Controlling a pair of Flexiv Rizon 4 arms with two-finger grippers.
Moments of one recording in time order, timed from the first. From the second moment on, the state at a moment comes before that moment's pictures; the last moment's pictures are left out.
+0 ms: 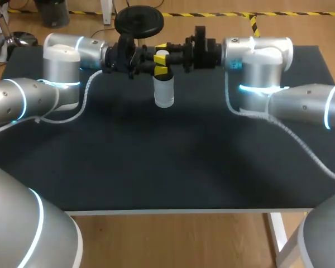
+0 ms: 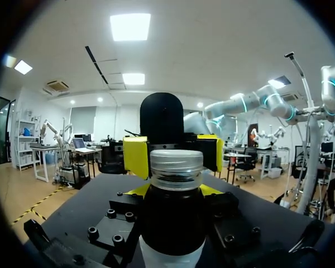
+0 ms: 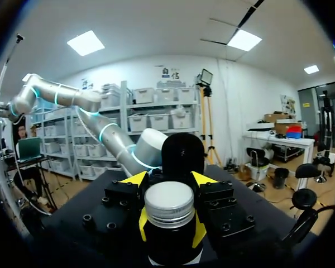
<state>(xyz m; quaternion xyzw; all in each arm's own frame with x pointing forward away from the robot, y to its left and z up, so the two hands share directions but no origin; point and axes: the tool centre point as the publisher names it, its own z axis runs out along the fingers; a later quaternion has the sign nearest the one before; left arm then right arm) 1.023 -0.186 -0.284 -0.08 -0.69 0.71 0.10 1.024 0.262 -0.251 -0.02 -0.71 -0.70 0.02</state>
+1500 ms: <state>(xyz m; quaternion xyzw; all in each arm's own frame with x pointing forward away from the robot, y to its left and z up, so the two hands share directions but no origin) 1.024 -0.186 -0.282 -0.08 -0.70 0.71 0.09 1.040 0.220 -0.203 0.19 -0.68 -0.68 0.18</state>
